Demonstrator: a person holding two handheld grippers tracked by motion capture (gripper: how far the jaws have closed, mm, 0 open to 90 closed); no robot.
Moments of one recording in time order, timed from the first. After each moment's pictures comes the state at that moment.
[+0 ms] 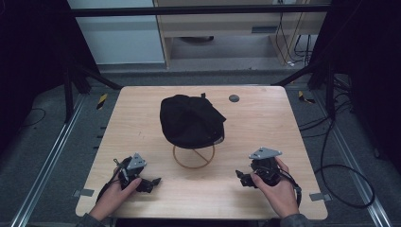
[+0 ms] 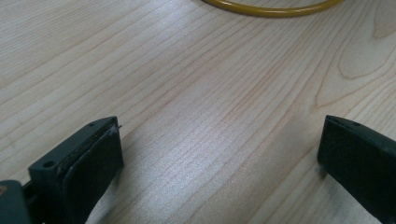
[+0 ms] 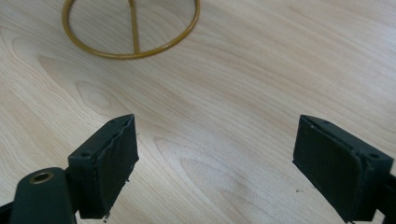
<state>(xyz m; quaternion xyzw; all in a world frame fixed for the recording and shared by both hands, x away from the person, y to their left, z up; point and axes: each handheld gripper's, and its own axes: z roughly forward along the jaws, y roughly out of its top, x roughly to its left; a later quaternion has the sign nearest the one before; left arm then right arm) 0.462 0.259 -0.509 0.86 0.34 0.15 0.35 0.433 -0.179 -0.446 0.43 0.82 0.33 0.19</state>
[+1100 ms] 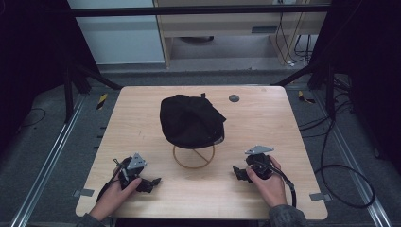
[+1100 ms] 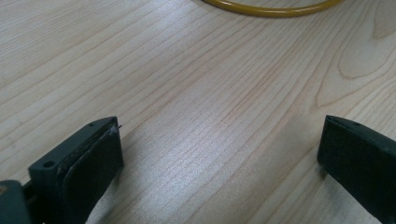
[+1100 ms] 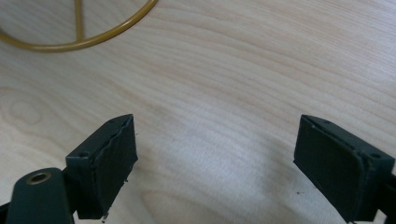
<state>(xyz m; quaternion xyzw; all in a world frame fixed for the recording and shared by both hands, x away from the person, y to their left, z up) 0.462 0.259 -0.509 0.86 0.34 0.15 0.35 0.469 -0.176 -0.491 0.47 0.80 0.32 0.18</state>
